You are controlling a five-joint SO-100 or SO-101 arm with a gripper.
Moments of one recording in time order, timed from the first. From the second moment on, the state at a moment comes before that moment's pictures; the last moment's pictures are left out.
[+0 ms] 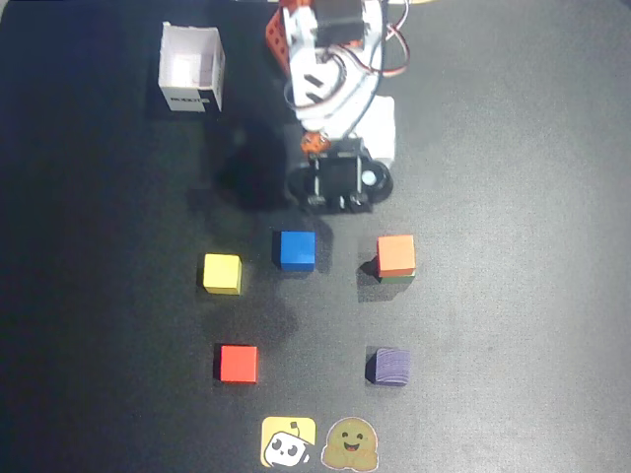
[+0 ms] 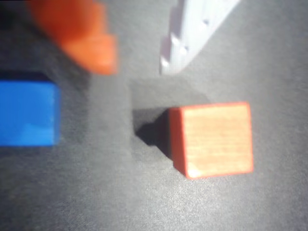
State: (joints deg) arm -10.3 148.7 146.8 58.6 100.1
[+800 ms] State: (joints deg) arm -1.9 176.7 164.8 65.7 99.8
